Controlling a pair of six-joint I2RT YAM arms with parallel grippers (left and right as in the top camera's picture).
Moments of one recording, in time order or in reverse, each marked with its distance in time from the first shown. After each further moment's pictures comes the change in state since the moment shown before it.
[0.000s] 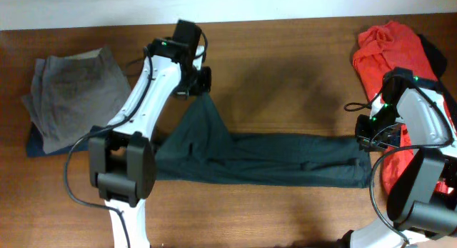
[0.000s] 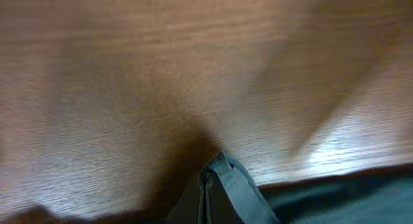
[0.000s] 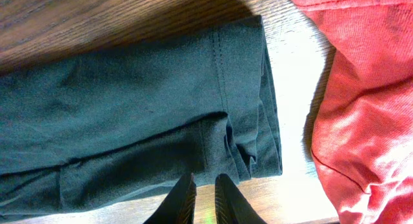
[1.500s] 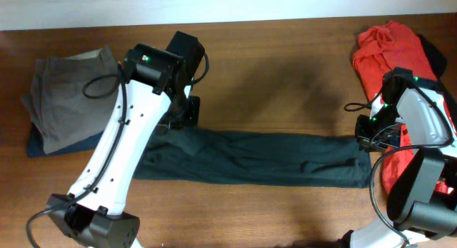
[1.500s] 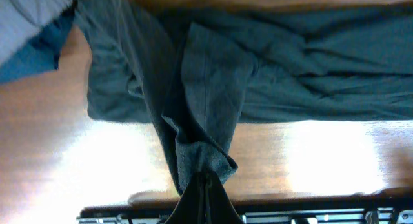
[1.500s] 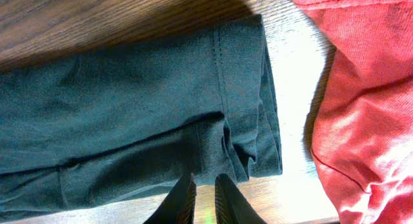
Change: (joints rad) left arm -0.126 -0.347 0.003 -0.597 -0.204 -0.079; right arm 0.000 0.000 0.000 -0.003 -0.001 0.000
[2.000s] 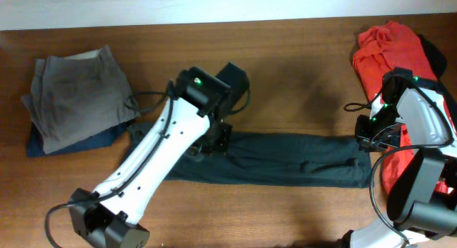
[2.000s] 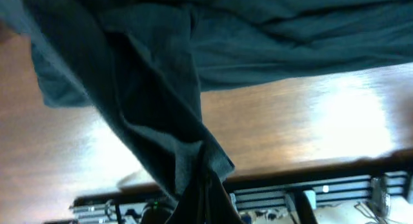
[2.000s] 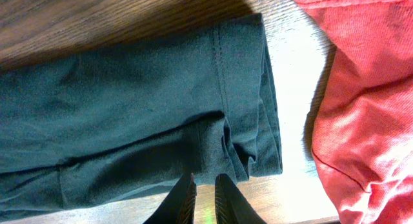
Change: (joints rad) left arm -0.227 0.002 -0.145 0.038 0.000 -0.097; right arm 0.000 0.000 0.000 -0.001 0.000 0.000
